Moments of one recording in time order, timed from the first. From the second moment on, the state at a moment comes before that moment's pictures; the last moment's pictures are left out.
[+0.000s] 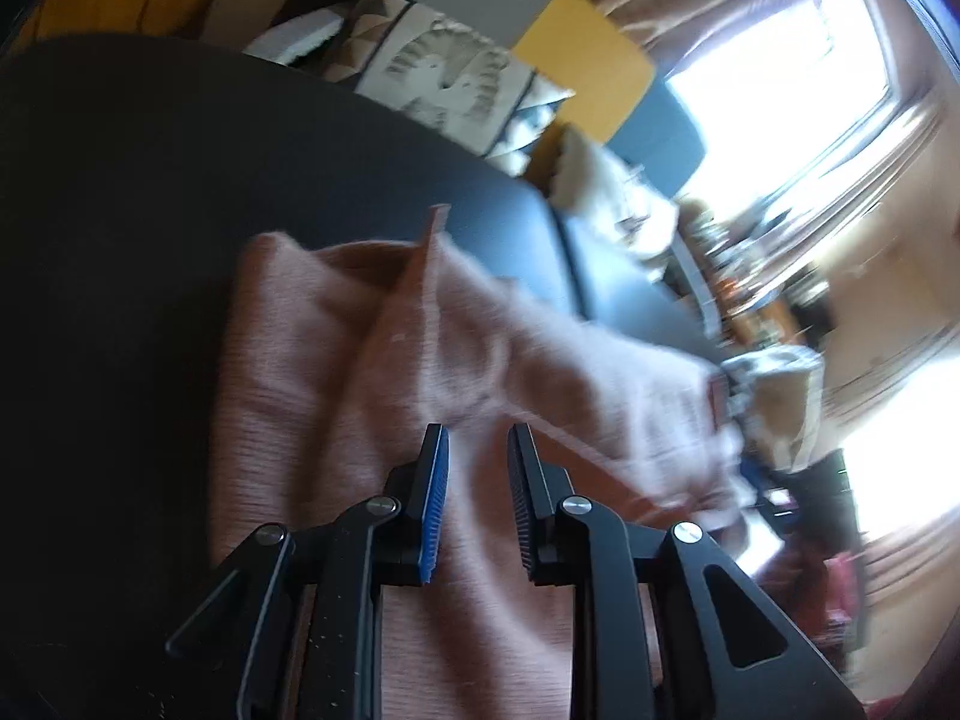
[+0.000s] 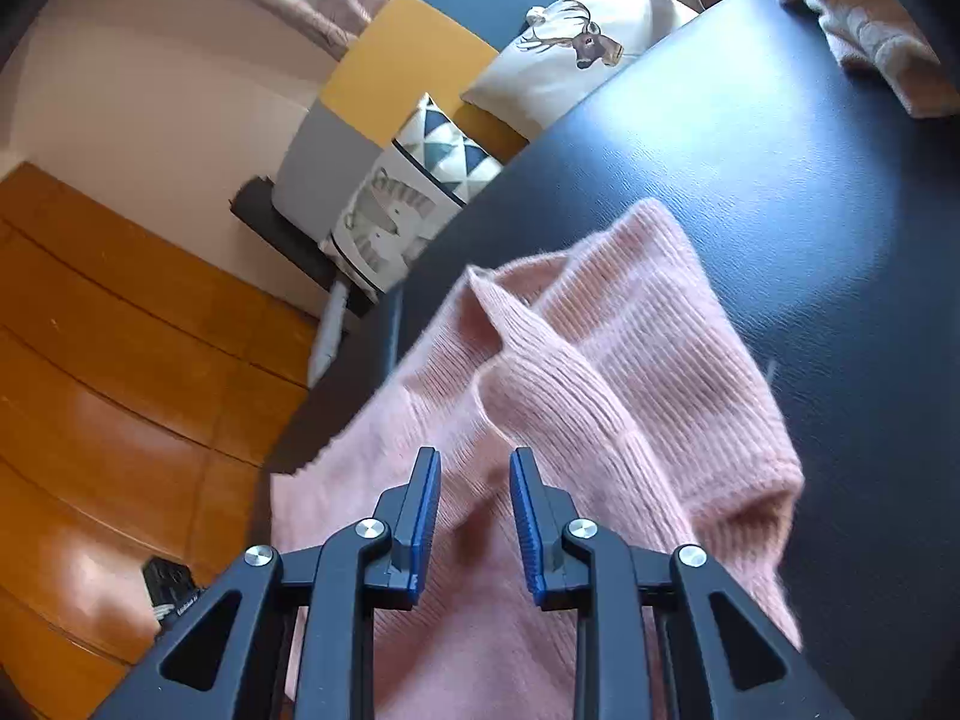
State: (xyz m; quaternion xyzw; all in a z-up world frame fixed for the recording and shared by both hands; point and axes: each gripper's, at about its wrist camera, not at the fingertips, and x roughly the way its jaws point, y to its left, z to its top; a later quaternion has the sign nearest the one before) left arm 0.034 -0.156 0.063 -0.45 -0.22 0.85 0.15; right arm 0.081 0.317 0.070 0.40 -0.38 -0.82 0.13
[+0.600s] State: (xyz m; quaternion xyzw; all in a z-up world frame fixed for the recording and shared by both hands) left arm 0.032 -0.122 0.047 -0.48 -0.05 0.87 0.11; right arm 0.099 0.304 0.076 0.39 -0.24 -0.89 0.06
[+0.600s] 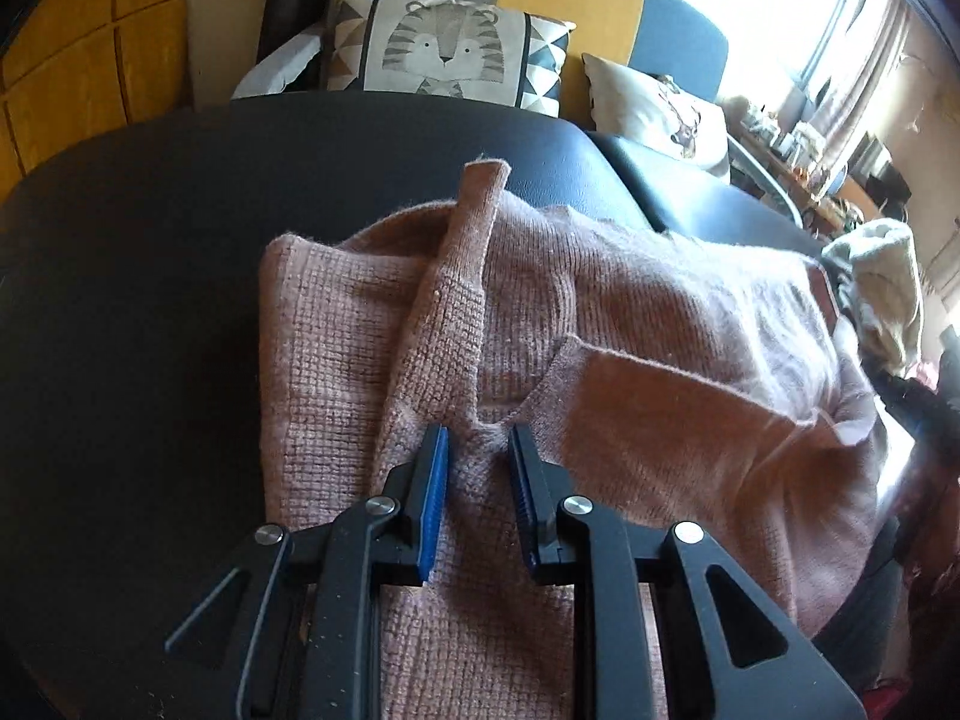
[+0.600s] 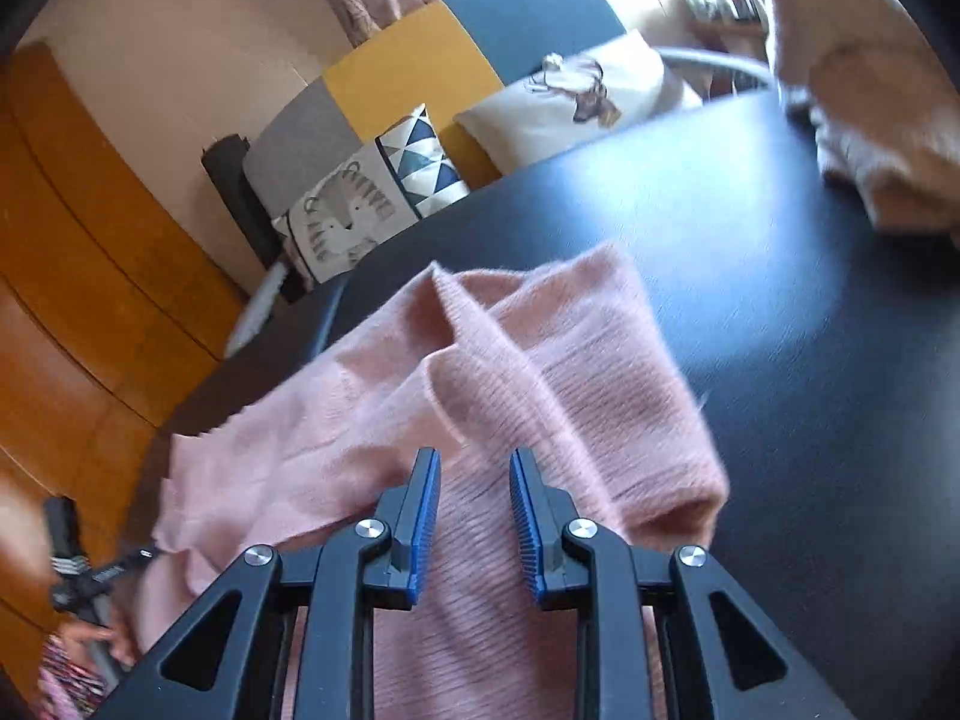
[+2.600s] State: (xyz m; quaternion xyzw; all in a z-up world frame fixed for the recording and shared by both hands) left arm 0.036 -0.170 0.066 -0.39 -0.20 0.90 0.06; right arm 0.005 0.100 0.113 0.40 0.01 -0.86 0.33
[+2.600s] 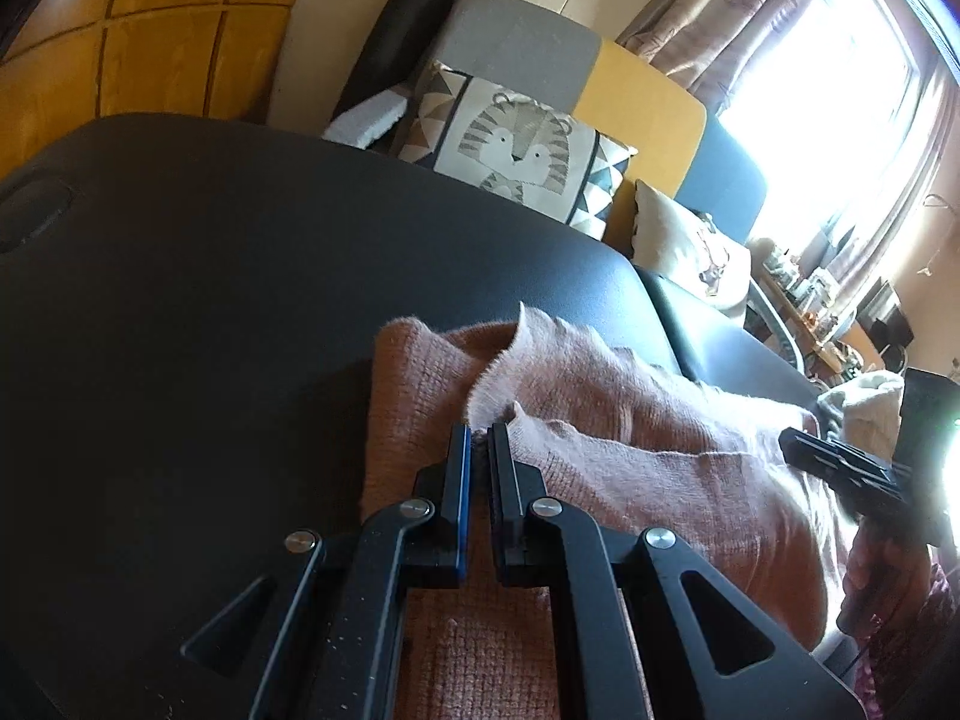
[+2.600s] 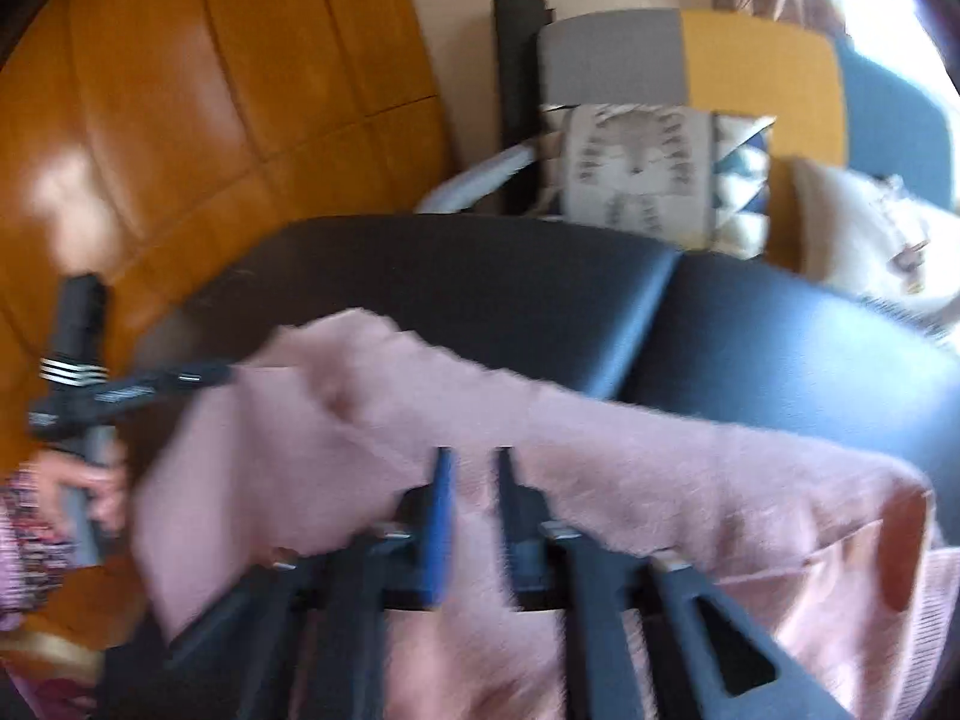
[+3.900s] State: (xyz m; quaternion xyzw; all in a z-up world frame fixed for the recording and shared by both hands) left arm 0.007 -0.156 0.058 -0.40 -0.09 0.91 -0.01; right arm -0.017 0.053 0.091 0.40 0.11 -0.88 0.24
